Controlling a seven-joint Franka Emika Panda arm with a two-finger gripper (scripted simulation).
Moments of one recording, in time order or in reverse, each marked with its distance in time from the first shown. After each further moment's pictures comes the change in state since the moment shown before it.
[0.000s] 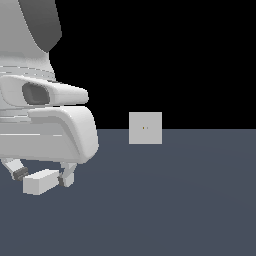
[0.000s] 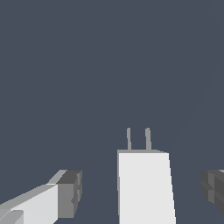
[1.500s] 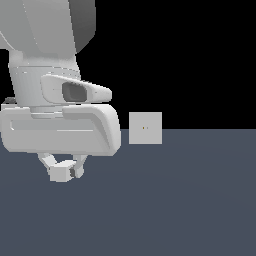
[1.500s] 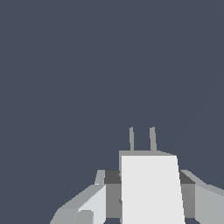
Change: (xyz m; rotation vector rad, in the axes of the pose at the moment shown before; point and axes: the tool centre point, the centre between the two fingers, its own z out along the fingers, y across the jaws) arm 0.021 0.029 -0.001 0.009 0.003 -0.040
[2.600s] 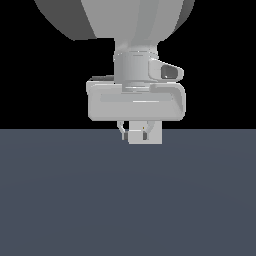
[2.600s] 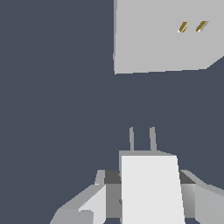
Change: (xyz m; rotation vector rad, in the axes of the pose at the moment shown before) arm 0.100 0.110 -0.034 0.038 0.002 -0.160
